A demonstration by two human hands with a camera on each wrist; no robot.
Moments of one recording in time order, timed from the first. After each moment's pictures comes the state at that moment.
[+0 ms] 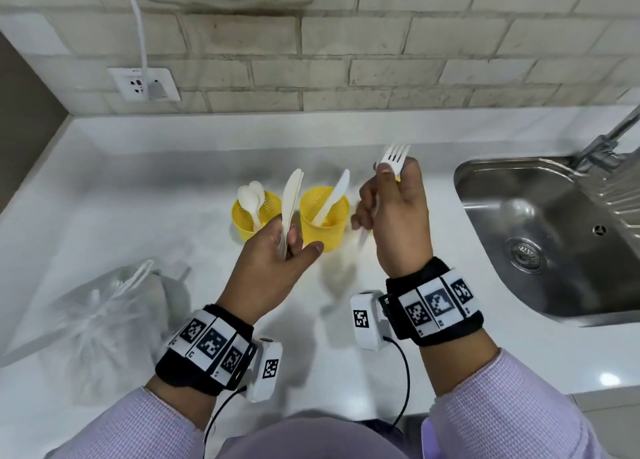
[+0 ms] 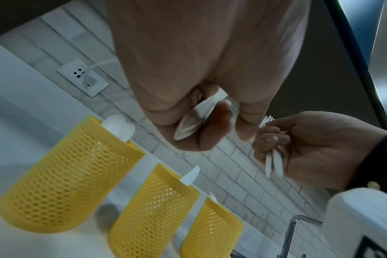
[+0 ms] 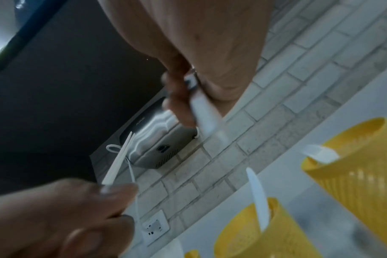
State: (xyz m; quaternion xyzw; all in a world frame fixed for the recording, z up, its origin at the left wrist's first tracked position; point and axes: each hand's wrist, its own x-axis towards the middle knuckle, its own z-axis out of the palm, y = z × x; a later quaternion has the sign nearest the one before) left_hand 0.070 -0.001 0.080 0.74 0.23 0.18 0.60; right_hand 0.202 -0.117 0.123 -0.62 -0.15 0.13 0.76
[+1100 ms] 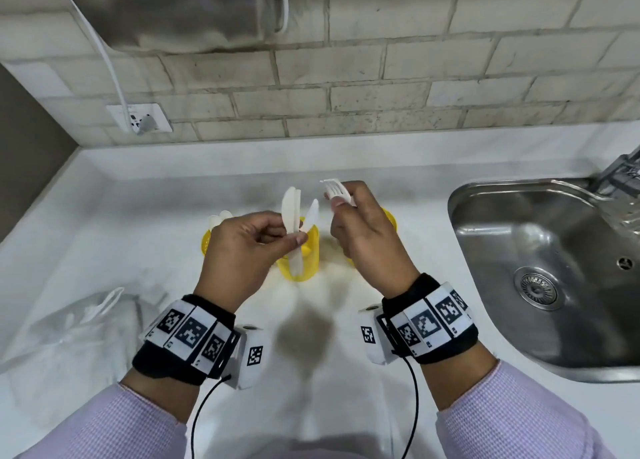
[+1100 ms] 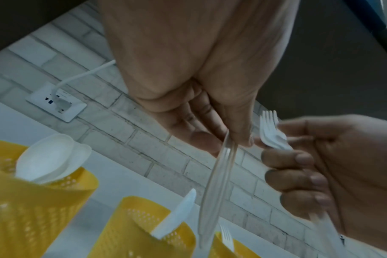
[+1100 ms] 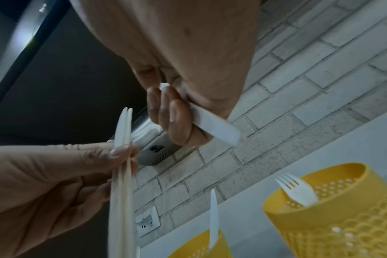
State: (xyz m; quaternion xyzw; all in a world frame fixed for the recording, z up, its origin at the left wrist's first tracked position) left_hand 0.139 -0.013 0.111 0.78 0.26 0.25 0.51; right_hand 0.267 -0.148 0.114 -0.65 -0.33 0.21 0.66
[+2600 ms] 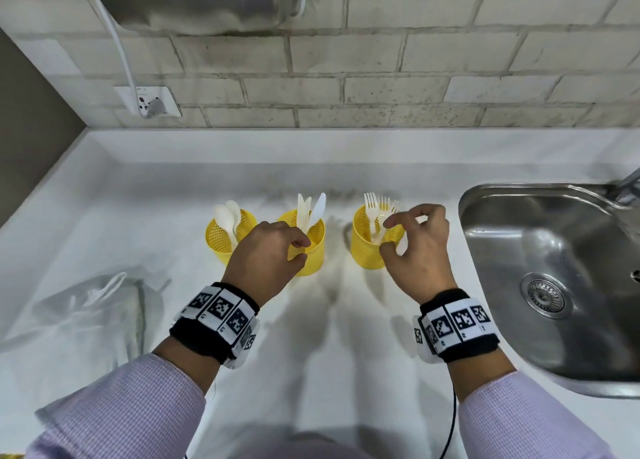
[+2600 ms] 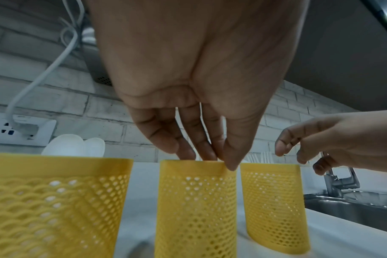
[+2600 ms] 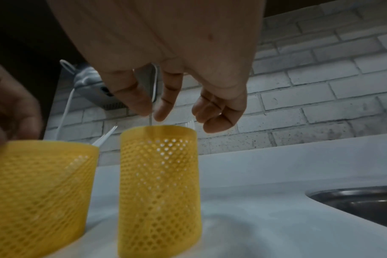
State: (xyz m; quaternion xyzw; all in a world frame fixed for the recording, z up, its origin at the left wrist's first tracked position) left_hand 0.151 -0.002 0.061 0.94 0.23 0.12 0.21; right_hand 0.329 -0.193 0.022 -0.86 -0.33 -0.02 0.38
